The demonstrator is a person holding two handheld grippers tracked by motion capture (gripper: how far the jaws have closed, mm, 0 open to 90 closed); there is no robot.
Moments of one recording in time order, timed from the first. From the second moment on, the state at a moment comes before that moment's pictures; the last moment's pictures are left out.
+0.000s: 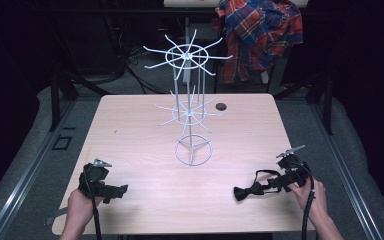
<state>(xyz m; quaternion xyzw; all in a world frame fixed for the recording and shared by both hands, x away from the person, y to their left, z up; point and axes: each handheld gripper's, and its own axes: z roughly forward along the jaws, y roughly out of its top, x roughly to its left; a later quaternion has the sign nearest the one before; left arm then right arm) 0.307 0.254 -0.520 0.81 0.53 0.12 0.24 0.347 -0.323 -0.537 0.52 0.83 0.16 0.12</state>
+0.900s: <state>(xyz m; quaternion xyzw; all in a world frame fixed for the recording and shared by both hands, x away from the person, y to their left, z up) 0.307 0.252 -0.520 0.81 0.52 0.12 0.24 0.362 -0.304 -0.543 0.49 0.85 0.12 0.16</state>
